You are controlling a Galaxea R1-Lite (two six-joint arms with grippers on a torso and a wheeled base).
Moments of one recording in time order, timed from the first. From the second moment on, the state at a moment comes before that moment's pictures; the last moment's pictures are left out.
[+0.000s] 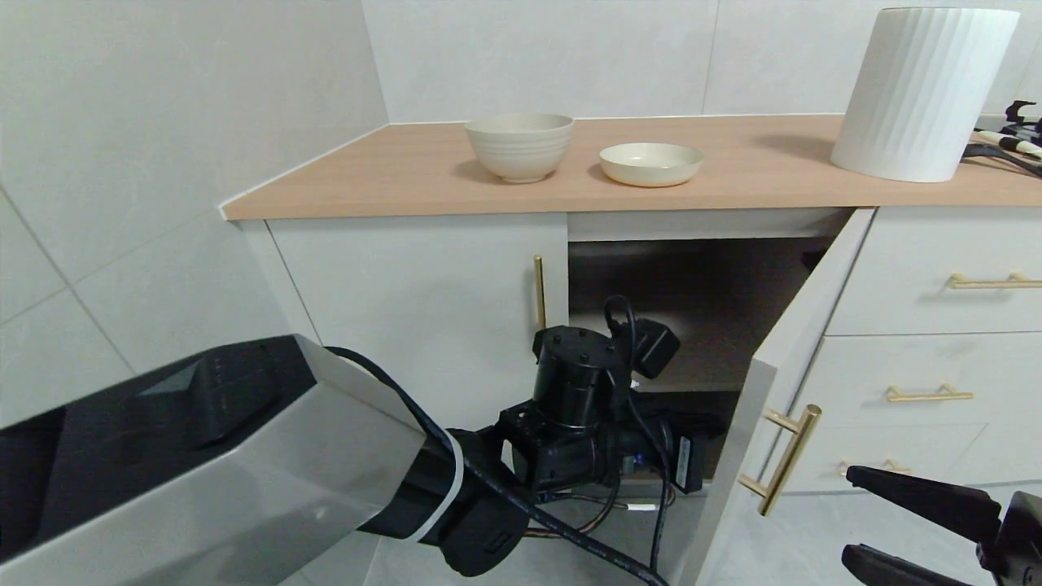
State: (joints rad) left arm -0.86 2.20 -1.13 -0.84 -0.34 -0.29; right arm 0.76 1.00 -0.21 -0.72 0.14 0.36
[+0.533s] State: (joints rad) left arm -0.99 2.21 -1.16 -0.84 -0.30 -0.29; right arm 0.76 0.91 -0.35 -0.59 0.20 0.37
